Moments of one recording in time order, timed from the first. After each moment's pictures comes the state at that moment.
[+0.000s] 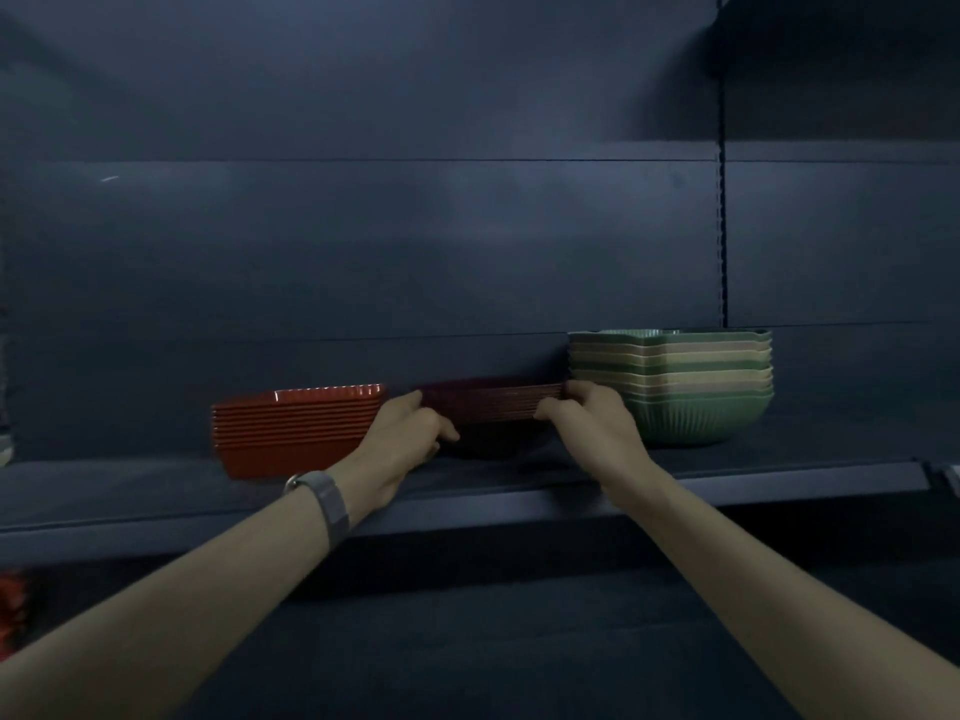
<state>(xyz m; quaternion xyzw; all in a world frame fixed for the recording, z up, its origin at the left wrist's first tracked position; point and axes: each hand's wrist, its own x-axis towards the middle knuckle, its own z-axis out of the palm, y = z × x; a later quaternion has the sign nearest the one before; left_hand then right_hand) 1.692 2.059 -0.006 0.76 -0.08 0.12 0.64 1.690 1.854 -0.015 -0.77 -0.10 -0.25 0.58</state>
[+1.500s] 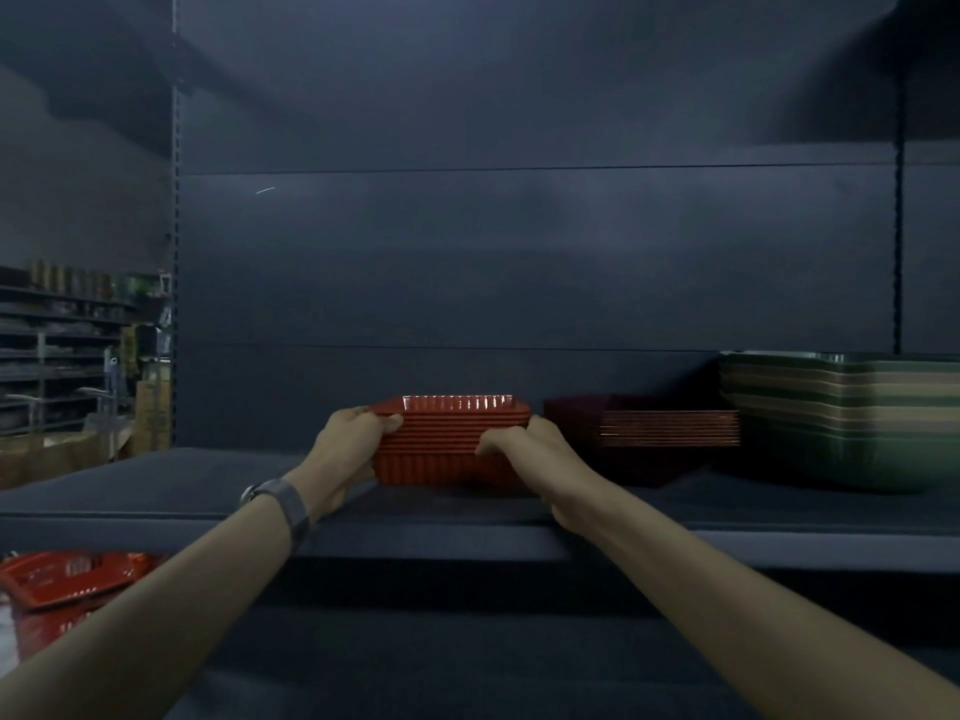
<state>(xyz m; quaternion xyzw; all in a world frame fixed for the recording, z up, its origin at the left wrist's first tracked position) 1.751 2.285 -0.021 0.71 0.02 0.21 0.67 1.727 2.056 -0.017 -0.79 -0.16 -0.09 0.59</state>
